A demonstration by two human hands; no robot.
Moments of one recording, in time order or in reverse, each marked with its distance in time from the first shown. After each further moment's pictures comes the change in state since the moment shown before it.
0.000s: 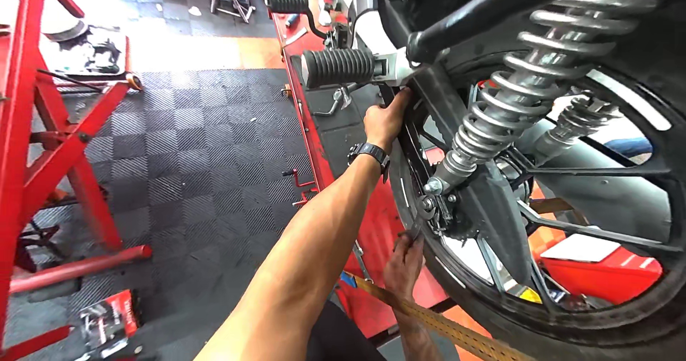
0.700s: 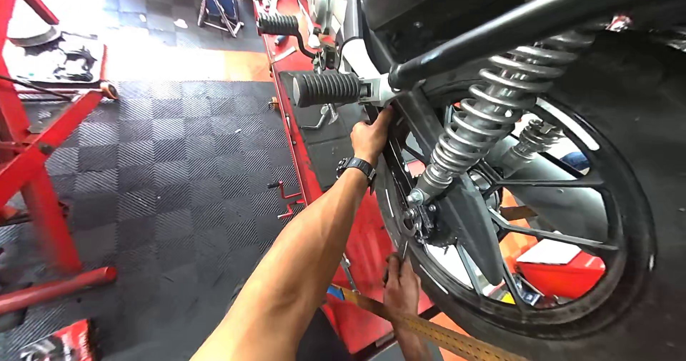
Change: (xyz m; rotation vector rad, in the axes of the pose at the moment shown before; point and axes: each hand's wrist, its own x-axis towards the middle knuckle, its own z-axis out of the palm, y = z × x) left_hand -0.002 -0.001 0.001 0.076 0.018 0.003; right_hand -0.008 0.008 -0.042 -0.110 -0.221 0.049
